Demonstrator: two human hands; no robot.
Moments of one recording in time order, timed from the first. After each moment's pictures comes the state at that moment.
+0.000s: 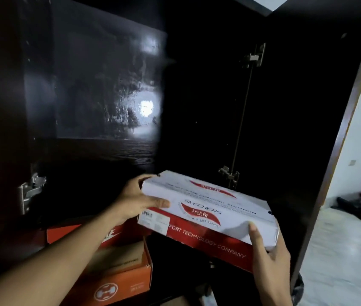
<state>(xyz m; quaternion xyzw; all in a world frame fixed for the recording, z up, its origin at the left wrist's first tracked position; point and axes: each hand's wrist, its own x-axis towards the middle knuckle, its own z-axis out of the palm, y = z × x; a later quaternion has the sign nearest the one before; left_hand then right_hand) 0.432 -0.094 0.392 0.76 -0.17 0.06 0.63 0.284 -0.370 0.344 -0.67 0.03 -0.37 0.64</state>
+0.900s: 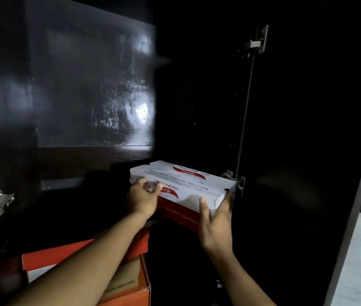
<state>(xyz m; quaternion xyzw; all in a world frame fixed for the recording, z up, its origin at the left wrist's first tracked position) 0.529 -0.164 0.375 0.76 0.04 0.25 0.59 0.436 -0.328 0.352 -0.78 0.00 -0.33 0.53</state>
